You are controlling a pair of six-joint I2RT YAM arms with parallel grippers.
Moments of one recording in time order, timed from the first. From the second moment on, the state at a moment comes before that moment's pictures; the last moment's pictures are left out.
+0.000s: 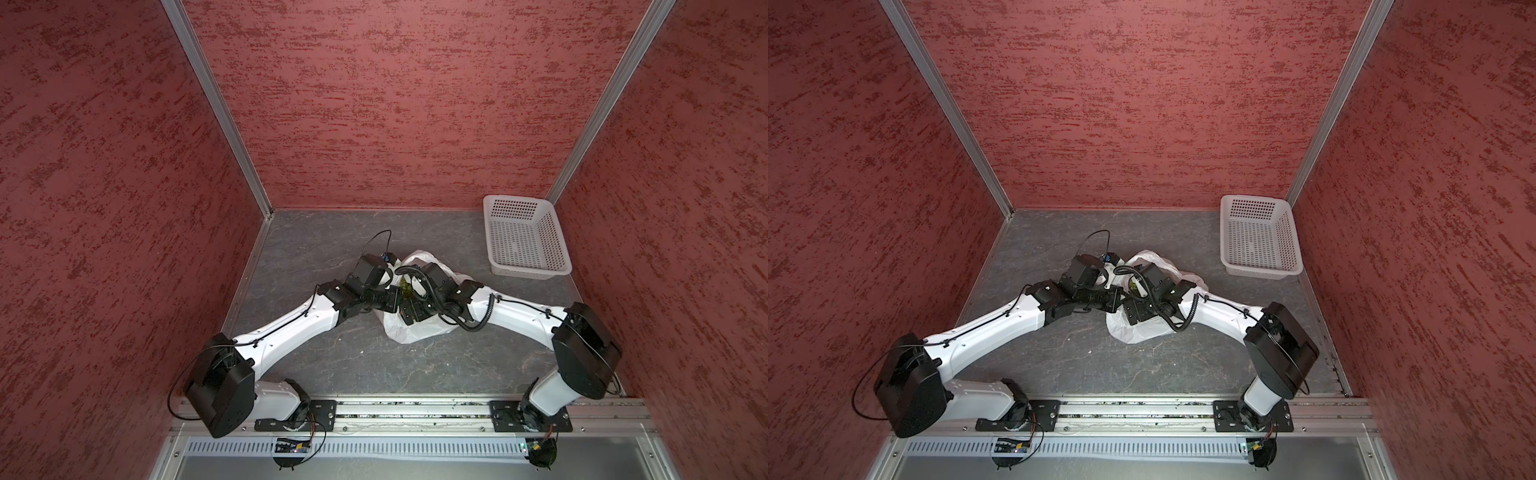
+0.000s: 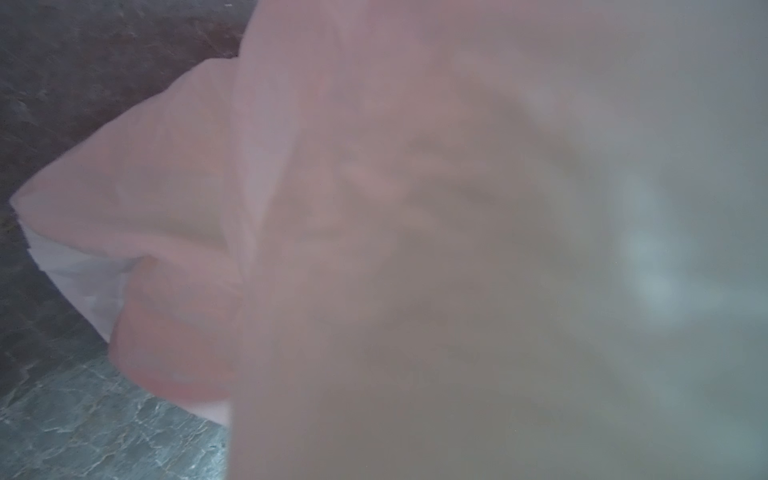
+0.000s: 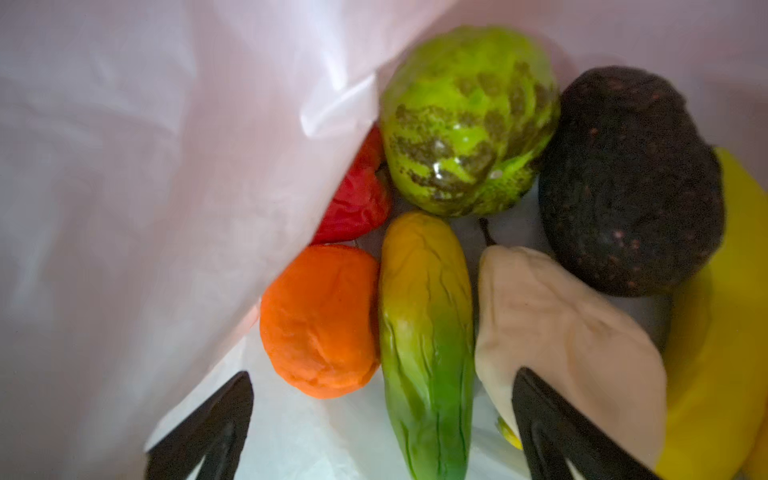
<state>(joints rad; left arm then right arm) -0.70 1.34 0.95 -0.40 0.21 -0.44 0.77 1.63 1.08 -0.43 -0.14 0.36</state>
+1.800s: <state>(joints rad) -0.81 1.37 0.86 -0.32 0.24 -0.48 0.64 1.72 1.02 -0.38 -0.09 0.35</state>
